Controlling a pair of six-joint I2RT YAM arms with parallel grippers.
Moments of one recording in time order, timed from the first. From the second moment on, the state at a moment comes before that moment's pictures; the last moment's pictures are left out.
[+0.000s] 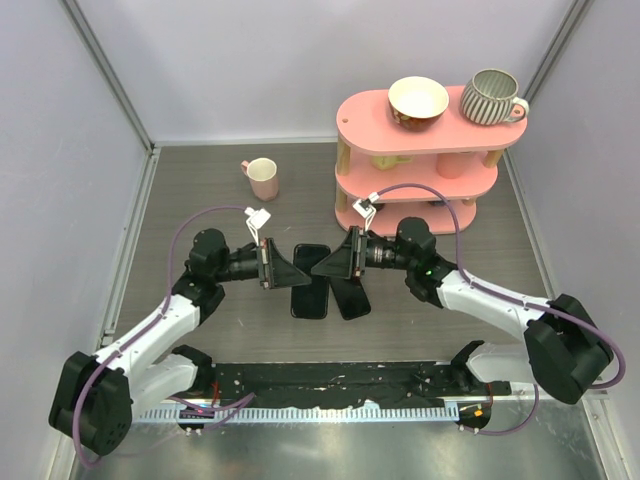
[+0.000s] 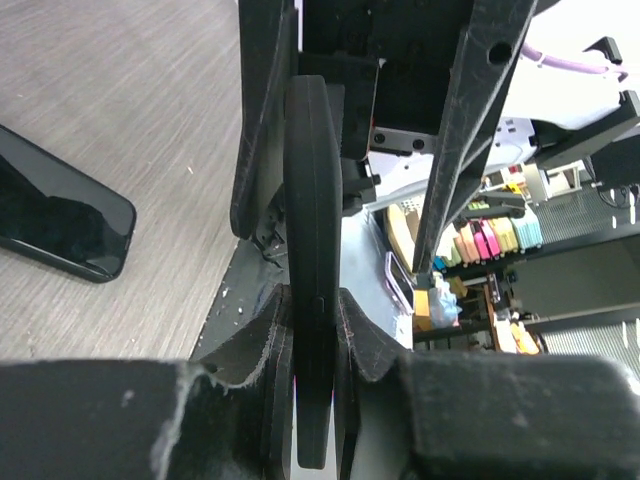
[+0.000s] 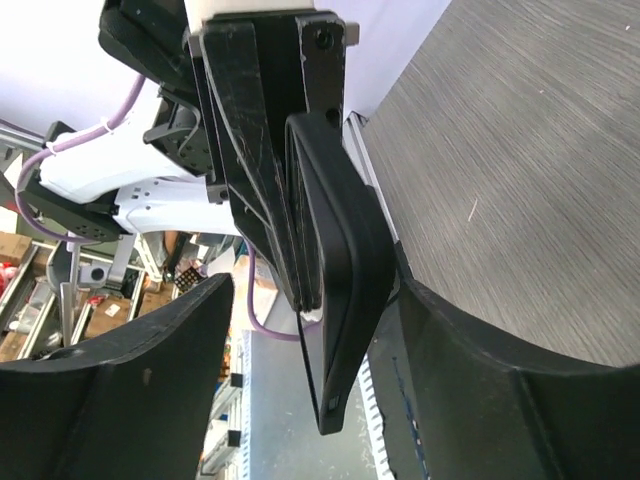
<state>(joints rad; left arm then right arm) -0.43 0.99 0.47 0.41 0.97 -0.94 0.67 1.25 0.62 0.58 -0.75 0.97</state>
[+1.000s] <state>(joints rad) -0.44 1.08 0.52 0.43 1.07 -0.92 0.64 1.14 0.69 0.36 -0.71 0.89</state>
